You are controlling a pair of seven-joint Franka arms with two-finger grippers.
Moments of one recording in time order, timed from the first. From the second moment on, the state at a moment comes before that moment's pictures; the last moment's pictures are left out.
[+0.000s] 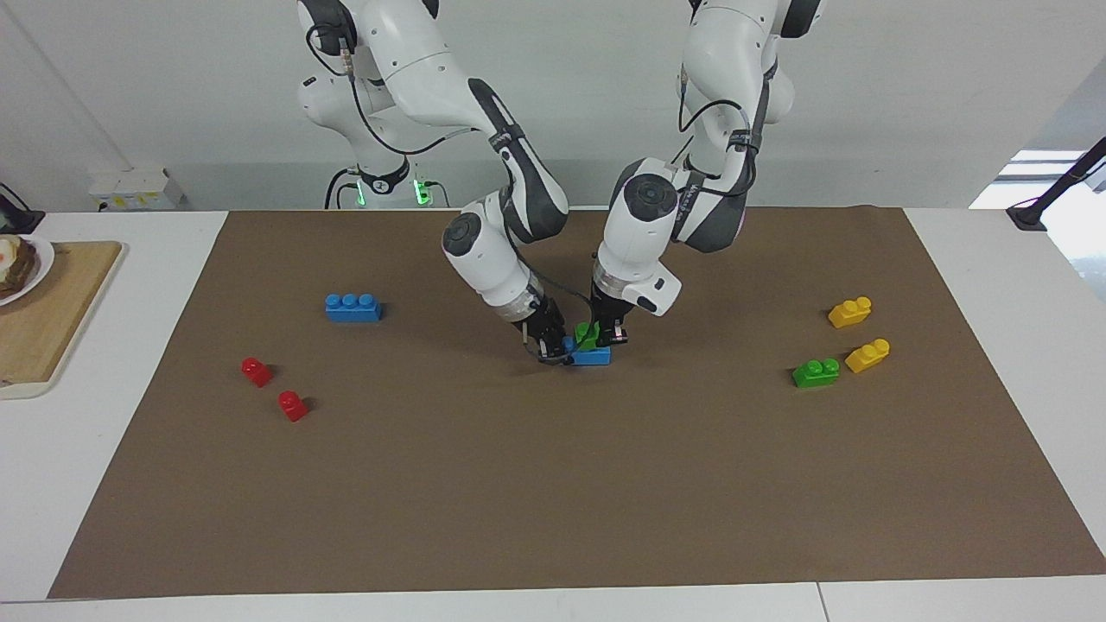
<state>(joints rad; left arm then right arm) -0.51 0.29 -0.08 -1.79 -0.10 2.15 -2.19 0.57 0.42 0.02 -1.97 0.75 2.63 1.56</state>
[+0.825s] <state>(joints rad) -0.26 0.10 -0.07 -1.91 -0.10 1.86 -1.43 0.32 0.40 0.01 -1.81 0.67 2.31 1.46</state>
